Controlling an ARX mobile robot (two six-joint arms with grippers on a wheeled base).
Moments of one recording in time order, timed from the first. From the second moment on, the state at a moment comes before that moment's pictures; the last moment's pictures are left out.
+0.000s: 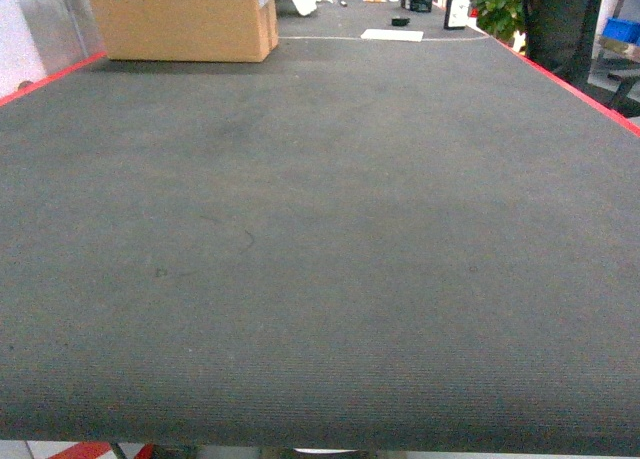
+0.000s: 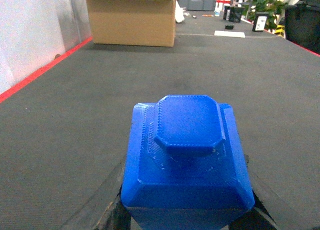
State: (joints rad) left arm -0.17 0.48 0.08 0.38 -0.18 0.01; right arm 0.21 0.37 0.10 0.28 0.22 -0.01
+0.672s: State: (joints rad) left arm 0.00 0.18 0.01 0.18 0.00 0.00; right arm 0.00 0.01 0.02 0.01 0.00 -0.01
